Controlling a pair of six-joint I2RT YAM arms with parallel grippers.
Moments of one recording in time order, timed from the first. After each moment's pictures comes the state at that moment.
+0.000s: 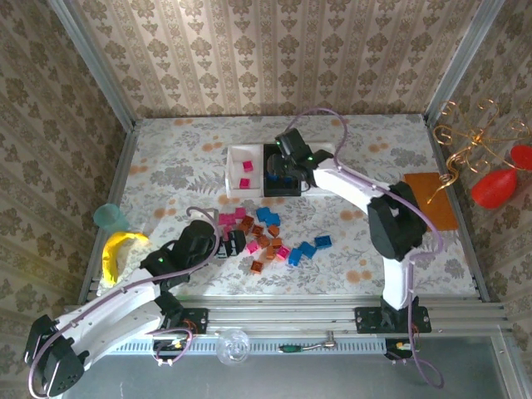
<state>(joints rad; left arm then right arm) -0.81 0.74 0.42 -0.37 -0.13 -0.69 0.56 1.99 1.59 -0.42 0.13 0.50</state>
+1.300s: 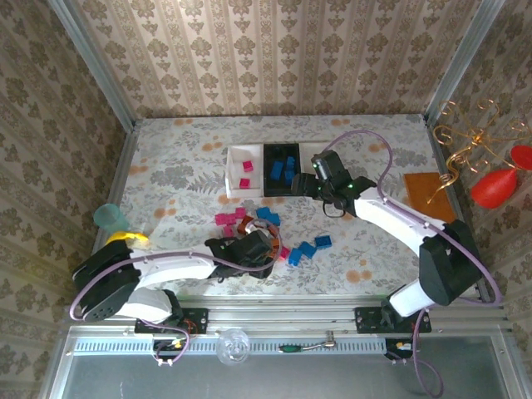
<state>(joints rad) -1.13 1.38 0.63 -0.37 -0.15 -0.63 0.51 1.49 1.07 -0.37 0.08 0.60</state>
